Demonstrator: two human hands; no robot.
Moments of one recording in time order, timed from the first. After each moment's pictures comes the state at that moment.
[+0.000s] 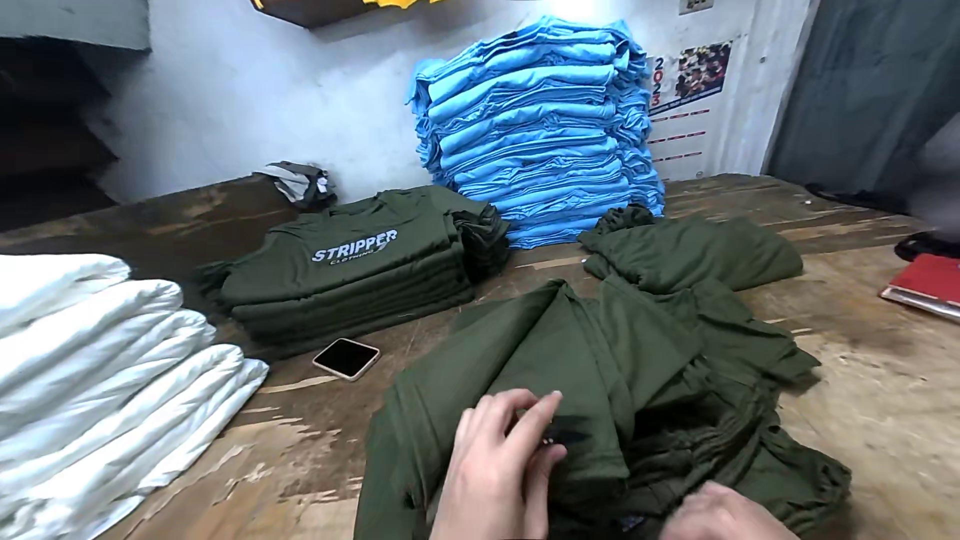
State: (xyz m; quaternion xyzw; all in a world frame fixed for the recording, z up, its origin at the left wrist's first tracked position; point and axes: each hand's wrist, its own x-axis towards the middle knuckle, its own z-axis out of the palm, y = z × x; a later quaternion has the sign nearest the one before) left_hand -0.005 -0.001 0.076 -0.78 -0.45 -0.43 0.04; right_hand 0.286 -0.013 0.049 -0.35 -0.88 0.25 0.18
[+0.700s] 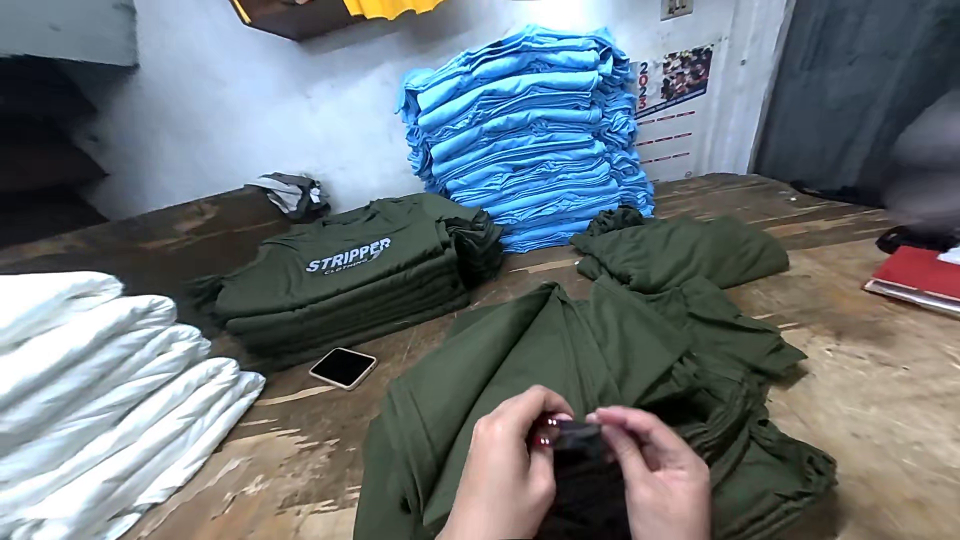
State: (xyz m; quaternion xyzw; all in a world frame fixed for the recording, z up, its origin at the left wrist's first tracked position) left_hand 0.013 0.017 0.084 -0.77 -0.40 -0.48 -0.12; right_hand 0.170 0.007 0.045 -0.32 -0.53 0.26 0.74
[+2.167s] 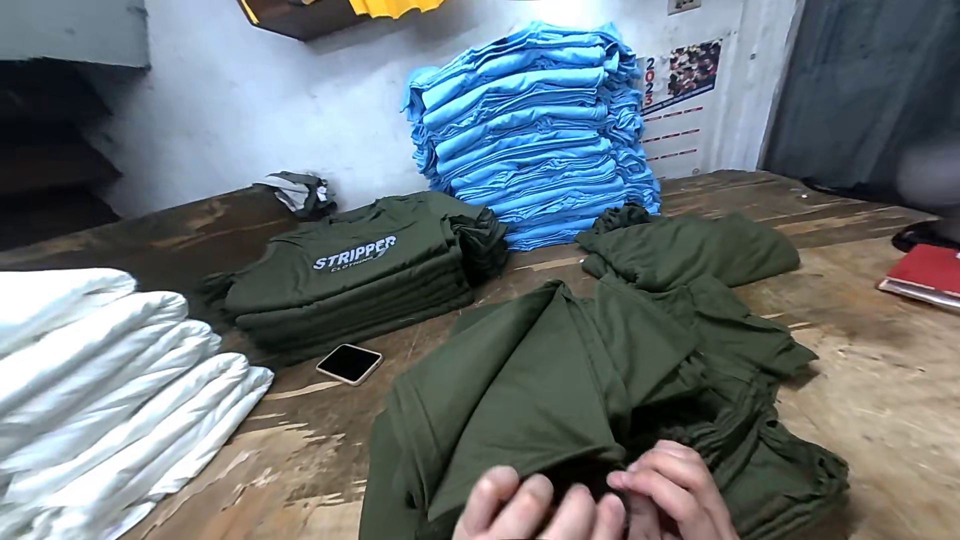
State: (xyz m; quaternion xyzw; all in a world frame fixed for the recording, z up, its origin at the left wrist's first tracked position) left_hand 0.003 -0.029 0.062 -0.81 -0.25 -0.44 0.28; right_hand 0.194 0.006 0.009 -0.28 -0.68 -0.07 0.68
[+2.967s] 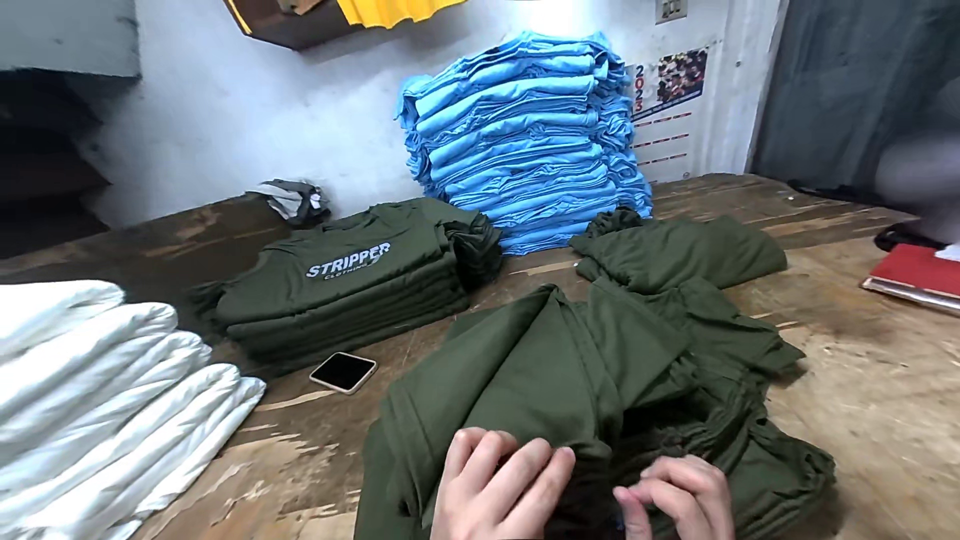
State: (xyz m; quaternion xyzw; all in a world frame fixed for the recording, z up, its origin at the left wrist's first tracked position) left_hand -0.007 0.002 0.062 -0.79 -0.31 -0.47 0.24; right_hand 0.192 -0.005 0.004 -0.41 -0.63 -0.10 0.66
